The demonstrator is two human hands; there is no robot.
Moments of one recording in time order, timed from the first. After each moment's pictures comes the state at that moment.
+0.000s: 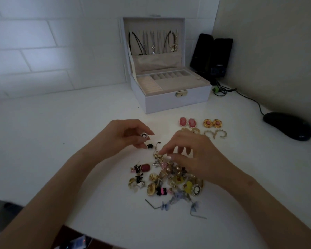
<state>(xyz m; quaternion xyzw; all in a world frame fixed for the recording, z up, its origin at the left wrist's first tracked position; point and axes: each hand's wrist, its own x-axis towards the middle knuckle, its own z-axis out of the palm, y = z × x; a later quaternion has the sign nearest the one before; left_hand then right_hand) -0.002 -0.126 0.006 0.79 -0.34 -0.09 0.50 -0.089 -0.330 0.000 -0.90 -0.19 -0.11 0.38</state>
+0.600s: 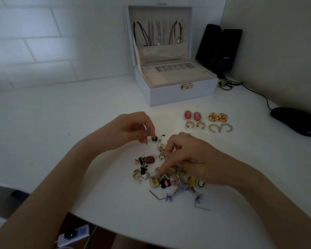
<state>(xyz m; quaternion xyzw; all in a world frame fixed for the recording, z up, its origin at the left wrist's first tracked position) -0.001 -0.120 0.007 0.79 -0.39 -0.14 0.46 -0.100 -0.326 0.003 -0.90 -0.29 0.01 0.33</state>
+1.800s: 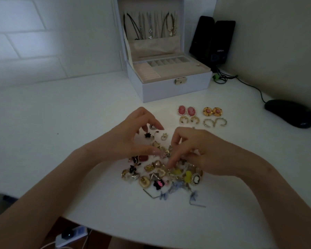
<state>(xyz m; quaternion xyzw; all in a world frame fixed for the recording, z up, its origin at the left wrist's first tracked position) -0.011 -0.137 -0.003 0.81 -0.46 -0.07 0.35 -0.103 -0.341 0.018 -0.93 -0.21 0.06 0.30</state>
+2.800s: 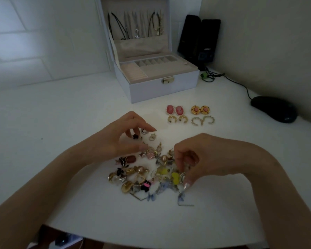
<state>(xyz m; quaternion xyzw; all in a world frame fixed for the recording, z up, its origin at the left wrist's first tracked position) -0.008 -0.138 -0.005 0.80 -0.46 -0.10 0.38 -0.114 -0.358 0.033 -0.93 -0.11 0.22 0.27</state>
